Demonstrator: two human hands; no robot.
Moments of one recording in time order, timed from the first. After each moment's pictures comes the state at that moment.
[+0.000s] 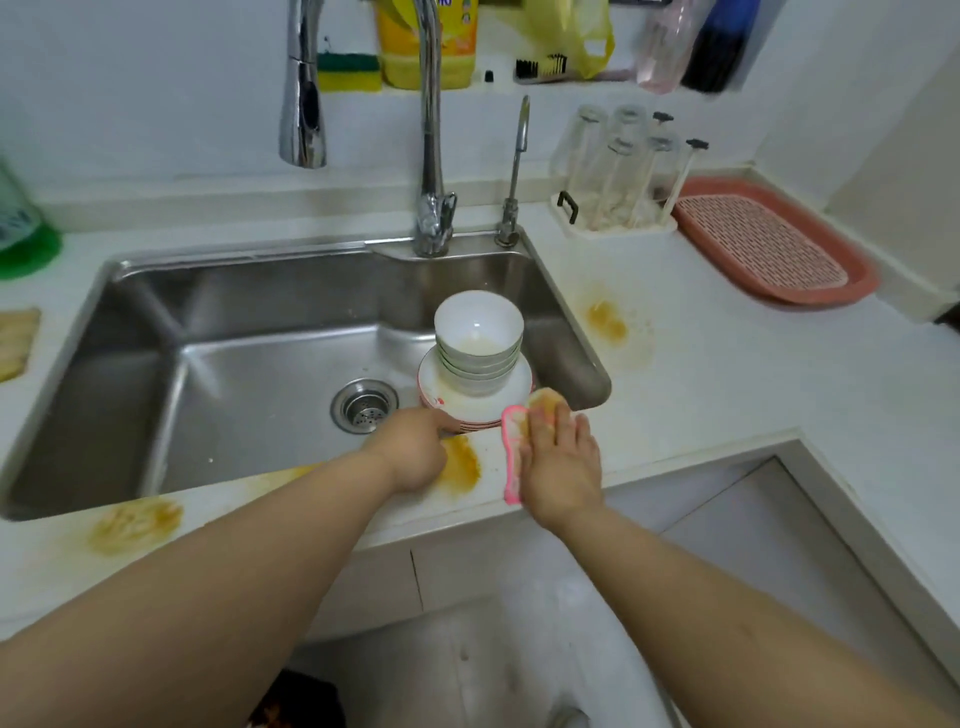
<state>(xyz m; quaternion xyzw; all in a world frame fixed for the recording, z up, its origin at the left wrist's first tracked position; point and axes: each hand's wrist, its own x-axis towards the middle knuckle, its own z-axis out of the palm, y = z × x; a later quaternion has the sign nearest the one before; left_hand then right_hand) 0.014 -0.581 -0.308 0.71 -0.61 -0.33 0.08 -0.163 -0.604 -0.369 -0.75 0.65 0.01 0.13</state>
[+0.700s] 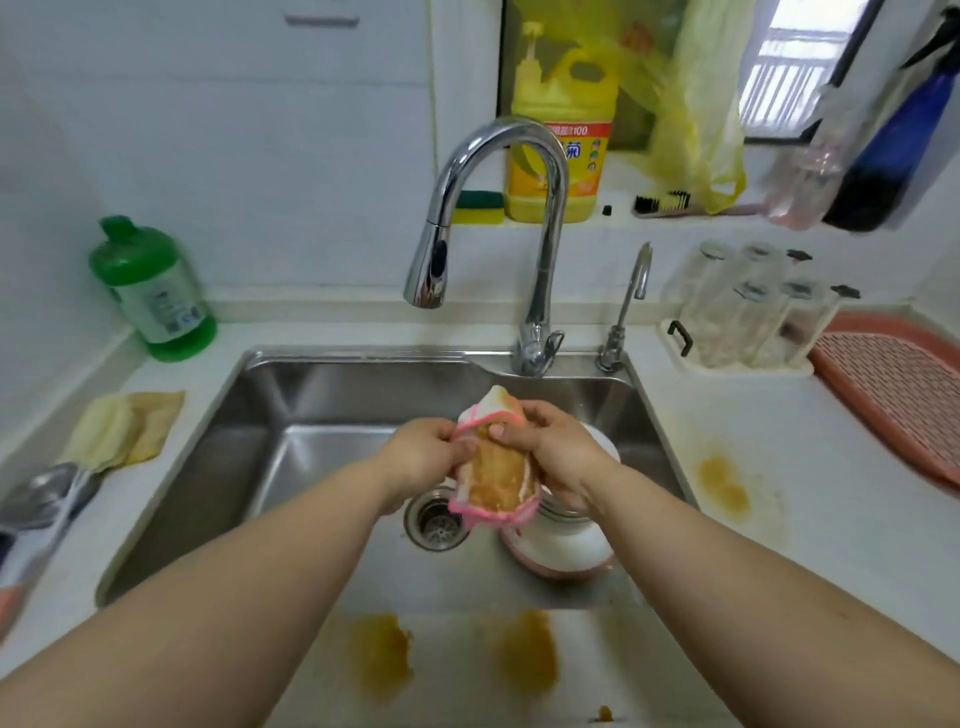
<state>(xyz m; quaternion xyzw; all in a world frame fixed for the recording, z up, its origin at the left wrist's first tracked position) 0.111 -0.666 -0.249 0.72 -0.40 -0.44 0.35 -0.037 -0.742 -0.258 -0.48 0.42 -0.26 0.72</state>
